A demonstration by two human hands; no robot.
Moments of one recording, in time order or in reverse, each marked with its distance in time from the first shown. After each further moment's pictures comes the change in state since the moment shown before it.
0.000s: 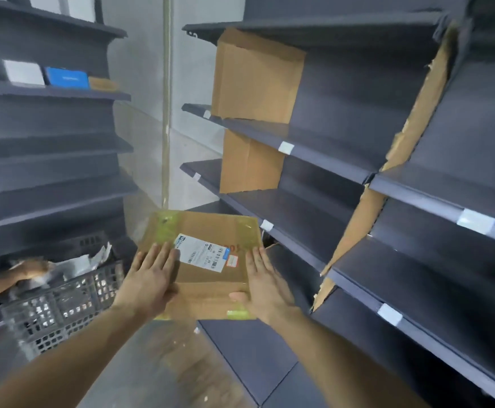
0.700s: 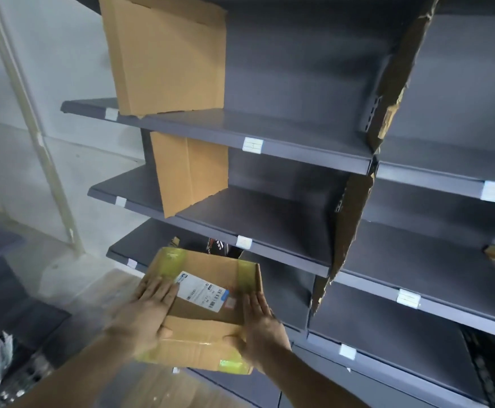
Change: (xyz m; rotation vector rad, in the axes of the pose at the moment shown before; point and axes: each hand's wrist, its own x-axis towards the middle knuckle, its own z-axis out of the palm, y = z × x) left_hand 0.229 -0.060 0.101 0.113 -0.197 0.580; right_hand 0.108 -0.013 0.114 0.133 -0.116 0.504
